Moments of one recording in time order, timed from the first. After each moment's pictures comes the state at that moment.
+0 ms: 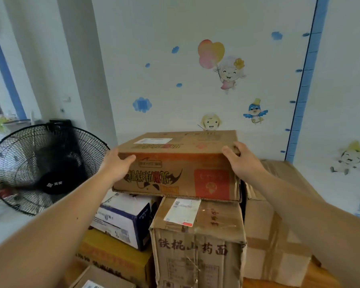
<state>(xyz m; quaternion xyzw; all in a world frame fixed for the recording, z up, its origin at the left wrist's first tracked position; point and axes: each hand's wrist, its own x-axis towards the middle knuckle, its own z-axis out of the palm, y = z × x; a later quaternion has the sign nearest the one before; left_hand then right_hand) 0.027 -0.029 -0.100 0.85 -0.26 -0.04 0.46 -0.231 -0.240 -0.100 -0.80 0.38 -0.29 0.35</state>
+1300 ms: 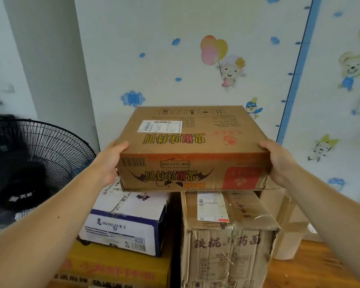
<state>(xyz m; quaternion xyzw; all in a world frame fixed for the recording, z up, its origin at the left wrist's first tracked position) 0.131 -0.017 -0.105 0.61 -0.29 -0.32 0.66 -0.216 -0.196 -0.093 -0.51 0.42 -0.48 0.57</state>
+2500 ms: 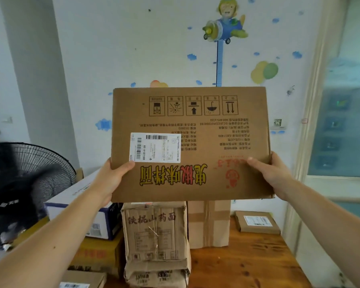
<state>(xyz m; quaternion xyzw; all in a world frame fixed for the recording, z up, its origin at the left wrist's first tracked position) -0.152 0.054 -0.078 0.59 -0.37 -0.24 0.68 -0.501 -0.116 -0.067 -0.62 0.46 -0.47 0.43</state>
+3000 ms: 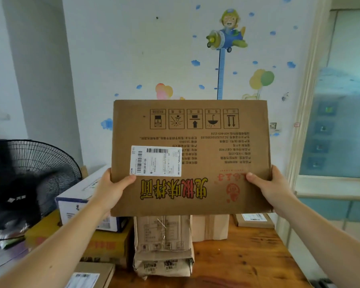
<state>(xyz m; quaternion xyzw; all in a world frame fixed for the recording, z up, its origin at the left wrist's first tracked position) -0.147 0.123 -0.096 0.61 -0.38 -0.20 0.66 -0.495 -0.044 -0.090 -0.61 0.50 -0.48 0.38</state>
